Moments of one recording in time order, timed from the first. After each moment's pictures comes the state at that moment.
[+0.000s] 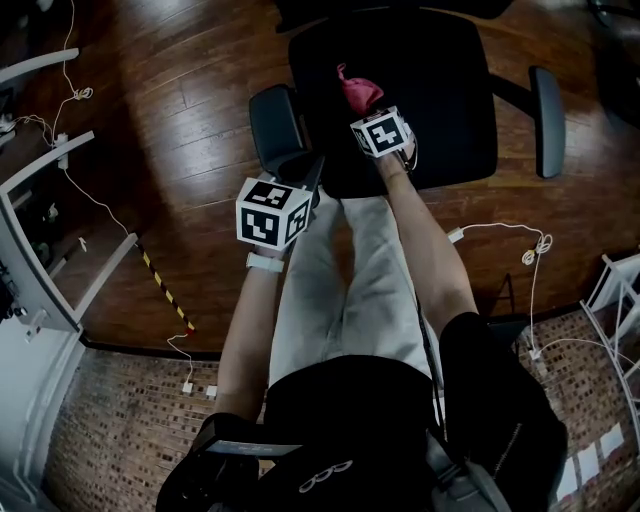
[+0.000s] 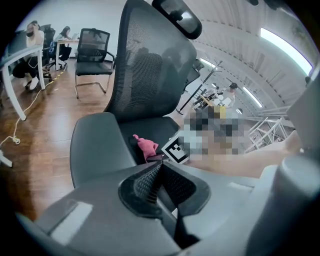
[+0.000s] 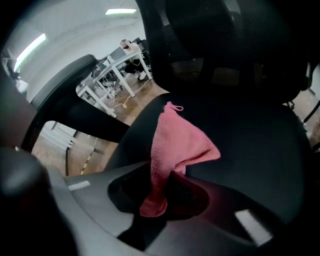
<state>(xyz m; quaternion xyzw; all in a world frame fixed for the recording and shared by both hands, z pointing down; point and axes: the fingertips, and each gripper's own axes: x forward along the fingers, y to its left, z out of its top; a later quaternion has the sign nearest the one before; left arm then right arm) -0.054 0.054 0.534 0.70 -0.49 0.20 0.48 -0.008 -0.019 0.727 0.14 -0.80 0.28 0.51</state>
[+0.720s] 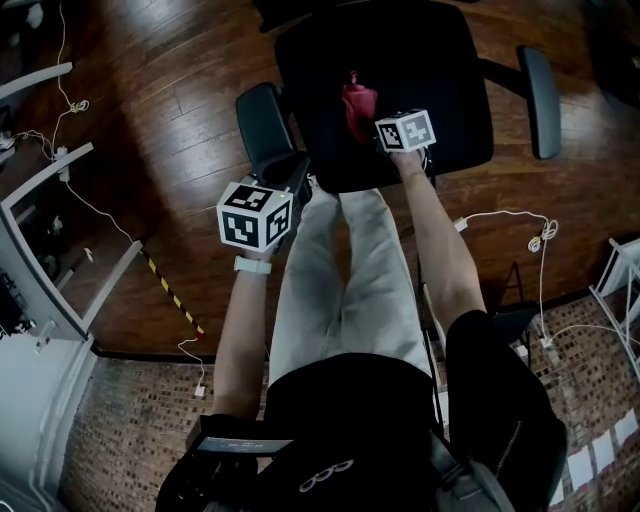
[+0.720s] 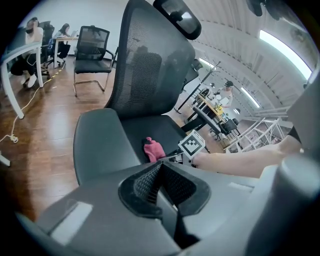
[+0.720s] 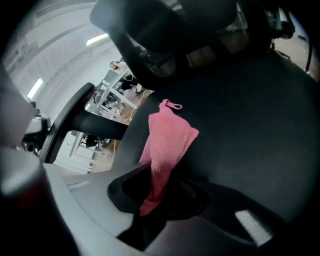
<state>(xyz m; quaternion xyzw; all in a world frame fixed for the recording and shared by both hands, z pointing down) -0.059 0.068 0.533 0.71 -0.48 0.19 0.49 0.040 -0.001 0.735 0.13 -0.78 0.44 0.43</state>
